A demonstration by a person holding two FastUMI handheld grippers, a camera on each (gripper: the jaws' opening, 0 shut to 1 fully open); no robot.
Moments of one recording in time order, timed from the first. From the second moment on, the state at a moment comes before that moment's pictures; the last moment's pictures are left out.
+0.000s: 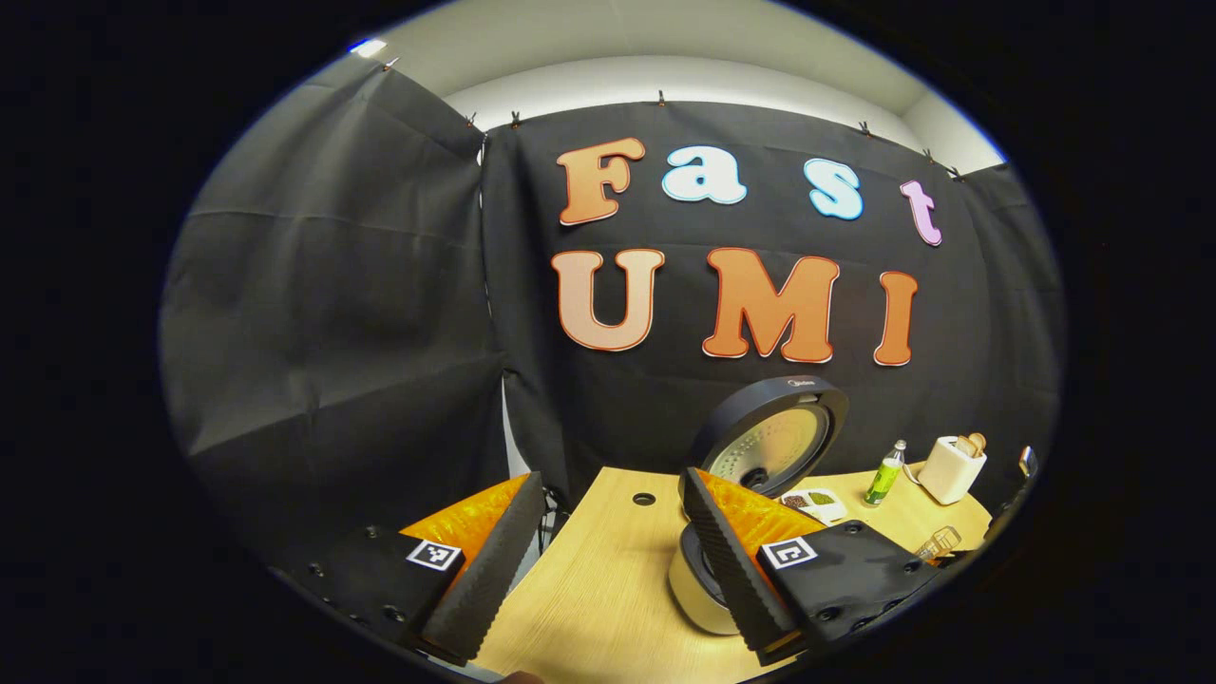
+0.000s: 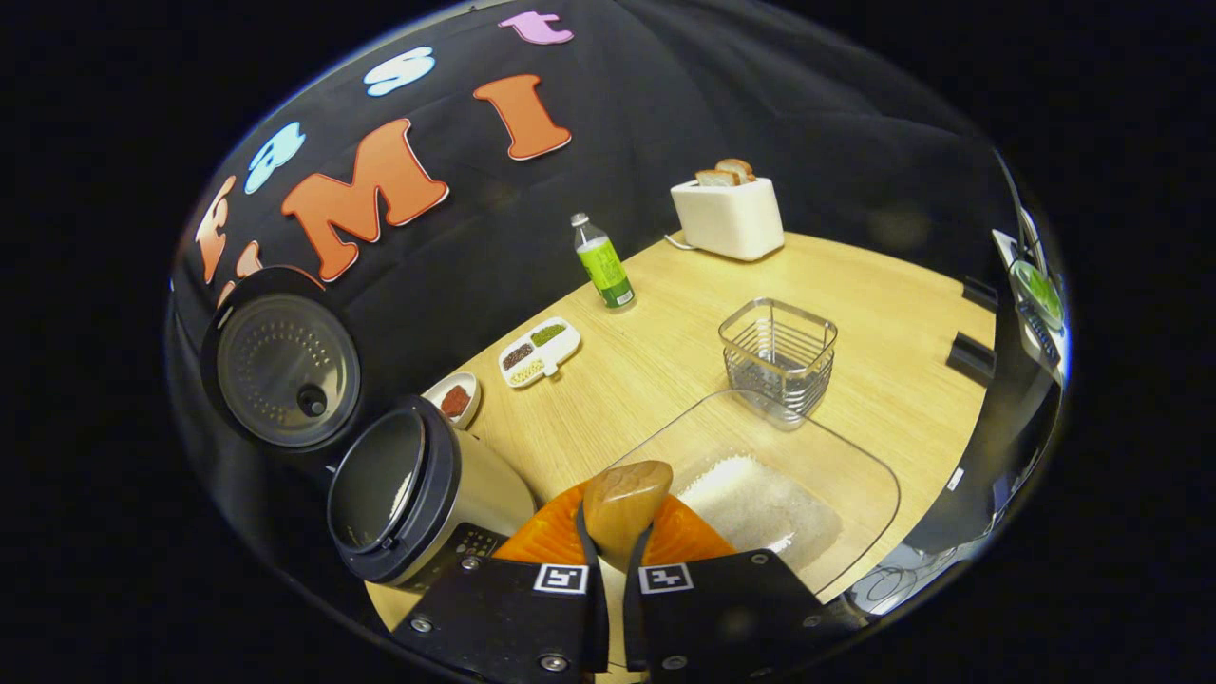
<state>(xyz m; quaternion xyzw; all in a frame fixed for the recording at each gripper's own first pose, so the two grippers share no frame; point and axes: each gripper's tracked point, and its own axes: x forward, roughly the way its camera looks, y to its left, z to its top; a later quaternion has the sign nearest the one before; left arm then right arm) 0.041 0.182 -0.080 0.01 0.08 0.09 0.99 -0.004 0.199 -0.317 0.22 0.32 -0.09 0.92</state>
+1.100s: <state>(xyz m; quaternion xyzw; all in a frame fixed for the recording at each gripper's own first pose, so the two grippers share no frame) 0.053 0.159 -0.077 0.00 0.08 0.07 0.99 0.009 0.158 -0.277 0.49 0.25 -0.04 0.83</state>
